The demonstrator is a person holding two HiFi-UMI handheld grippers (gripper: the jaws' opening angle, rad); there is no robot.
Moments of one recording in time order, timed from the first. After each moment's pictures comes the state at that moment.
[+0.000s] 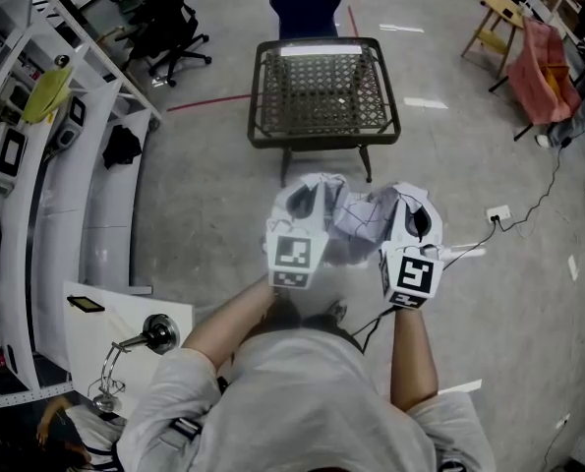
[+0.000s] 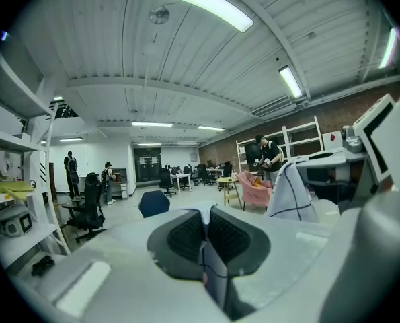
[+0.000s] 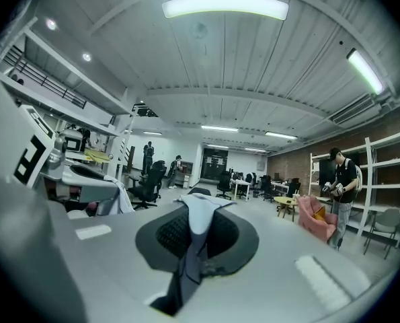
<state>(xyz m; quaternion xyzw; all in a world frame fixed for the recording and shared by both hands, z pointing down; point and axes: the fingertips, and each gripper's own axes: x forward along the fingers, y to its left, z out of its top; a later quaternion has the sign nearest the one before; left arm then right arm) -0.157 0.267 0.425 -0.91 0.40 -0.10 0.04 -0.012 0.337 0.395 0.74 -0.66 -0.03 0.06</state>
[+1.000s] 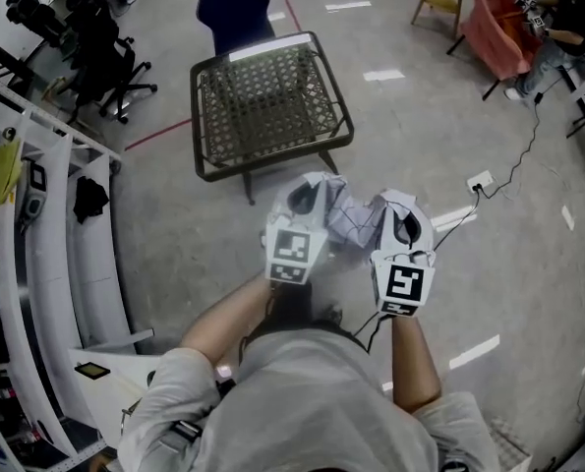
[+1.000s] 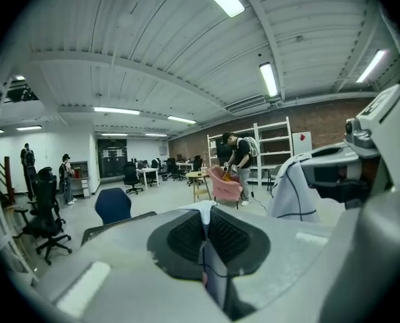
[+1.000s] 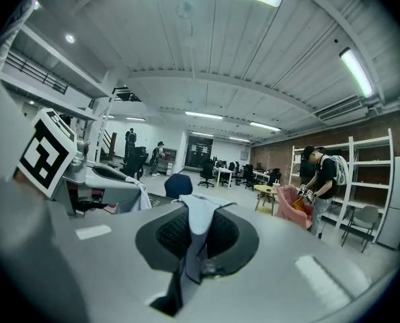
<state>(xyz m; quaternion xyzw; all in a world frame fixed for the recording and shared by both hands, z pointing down) 0.007 0.208 0.468 -0.95 0.26 -0.14 0.03 0.098 0.307 0.433 0.79 -0.60 0.01 0.09</state>
